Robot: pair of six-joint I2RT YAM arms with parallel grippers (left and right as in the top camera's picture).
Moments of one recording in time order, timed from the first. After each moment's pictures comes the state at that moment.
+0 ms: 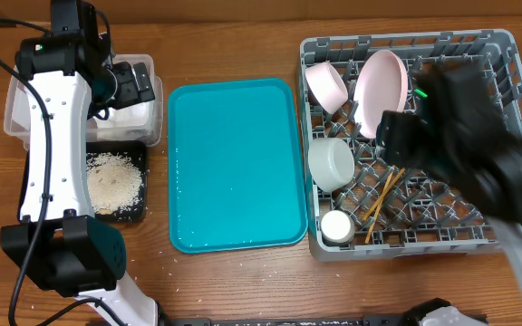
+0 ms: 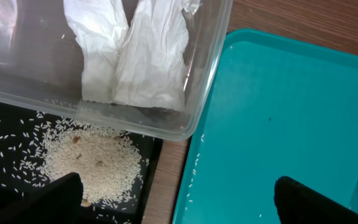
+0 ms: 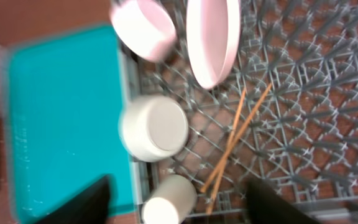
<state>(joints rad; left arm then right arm) 0.12 1.88 1.94 -1.29 0.02 -0.21 0.38 1.34 1.80 -1.46 0.15 0.48</state>
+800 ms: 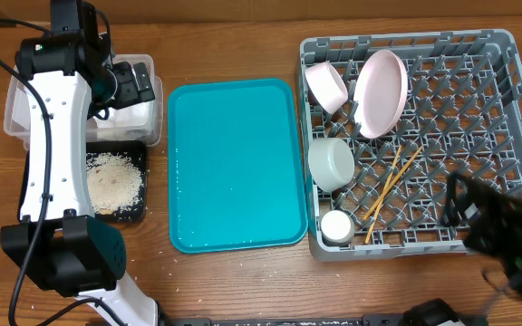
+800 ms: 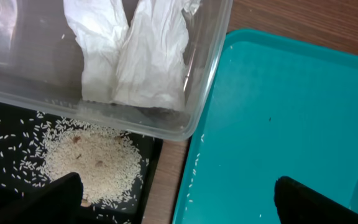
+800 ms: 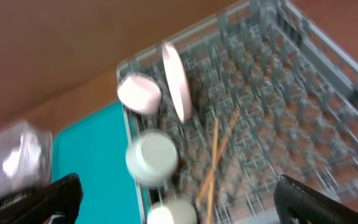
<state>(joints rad) 0.12 1.88 1.94 -1.29 0.02 -0.21 0.36 0.86 1.61 -1.41 0.31 0.65</state>
